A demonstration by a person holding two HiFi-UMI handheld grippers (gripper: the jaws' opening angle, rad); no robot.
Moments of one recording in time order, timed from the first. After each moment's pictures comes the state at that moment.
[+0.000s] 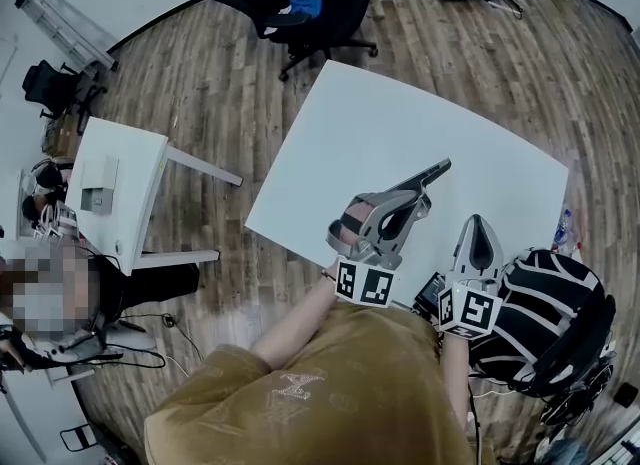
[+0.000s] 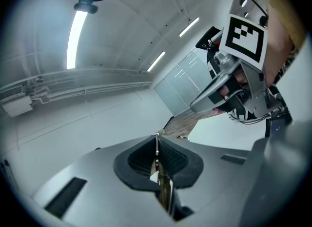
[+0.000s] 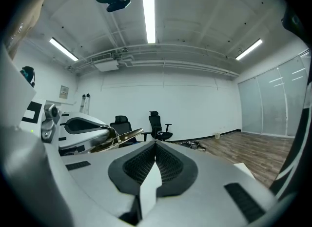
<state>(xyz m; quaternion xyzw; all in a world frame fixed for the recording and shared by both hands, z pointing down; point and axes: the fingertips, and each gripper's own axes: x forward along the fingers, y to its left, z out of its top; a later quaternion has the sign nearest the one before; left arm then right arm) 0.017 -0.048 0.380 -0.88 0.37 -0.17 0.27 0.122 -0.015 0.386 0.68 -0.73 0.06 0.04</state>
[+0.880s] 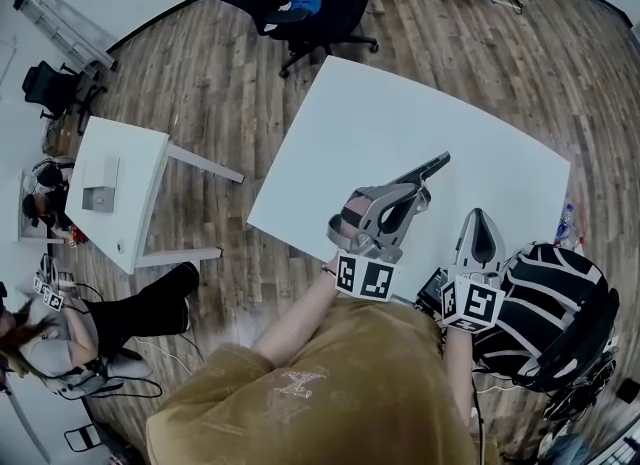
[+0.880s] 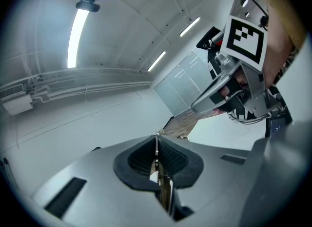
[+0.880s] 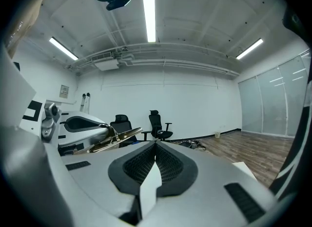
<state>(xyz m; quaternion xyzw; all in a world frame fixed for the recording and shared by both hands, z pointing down) 0.016 -0.049 0.383 -0.88 0.37 -0.17 0.26 0.125 -0.016 0.391 0.68 -0.73 0.06 0.05</state>
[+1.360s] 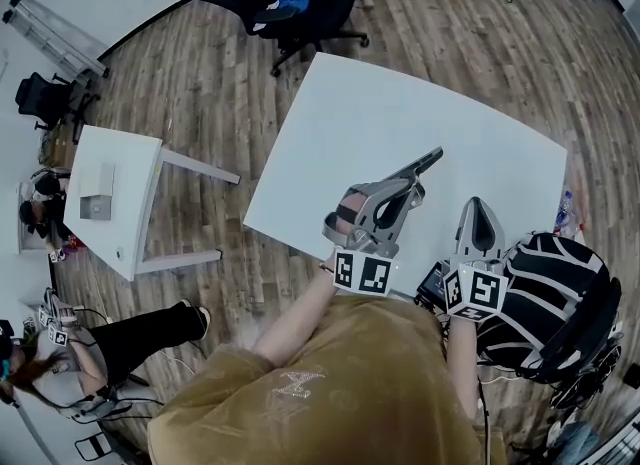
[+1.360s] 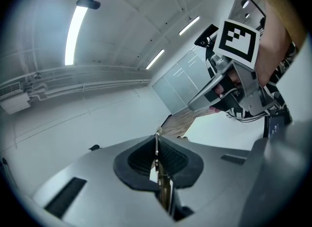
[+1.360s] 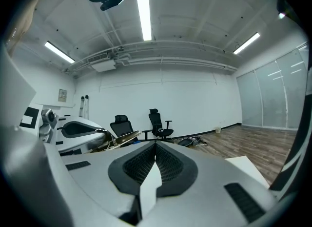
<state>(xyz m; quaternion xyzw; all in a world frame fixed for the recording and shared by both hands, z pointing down) 0.017 -0.049 0.397 -0.88 0.36 -0.18 0.26 0.131 -0.021 0.401 0.68 -0.73 0.09 0.04</state>
